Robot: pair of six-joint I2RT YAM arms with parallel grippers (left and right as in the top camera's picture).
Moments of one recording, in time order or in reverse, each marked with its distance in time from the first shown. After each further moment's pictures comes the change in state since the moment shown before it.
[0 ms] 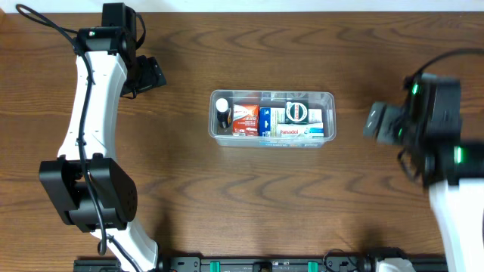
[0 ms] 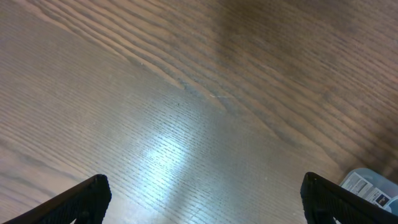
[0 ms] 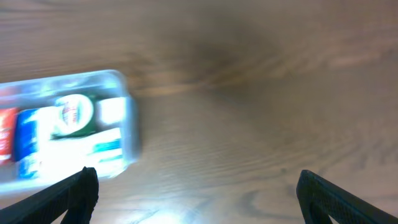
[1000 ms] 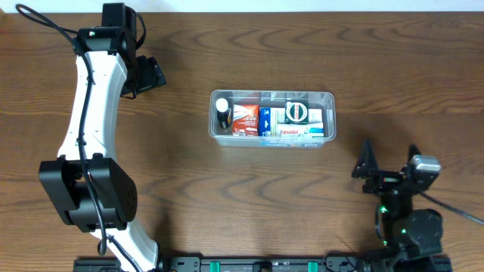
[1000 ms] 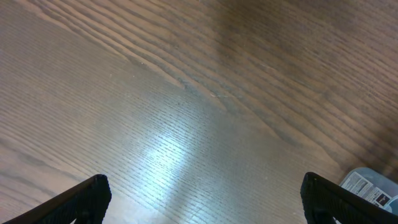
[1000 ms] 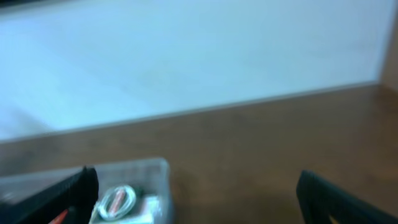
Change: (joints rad) left arm 0.000 0.000 0.000 -0.002 0.000 0.000; right arm 0.074 -0.947 -0.980 0.921 0.011 -0.005
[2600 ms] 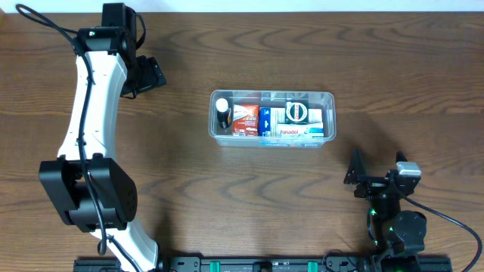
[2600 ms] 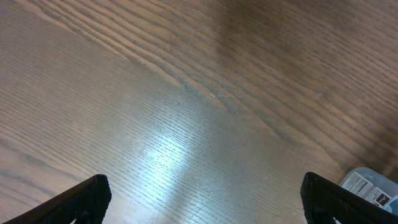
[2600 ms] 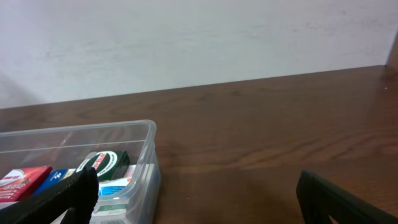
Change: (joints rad) left arm 0.000 0.000 0.000 0.000 0.000 0.000; right arm -0.071 -0.119 -0.183 -0.010 -0.076 -0.047
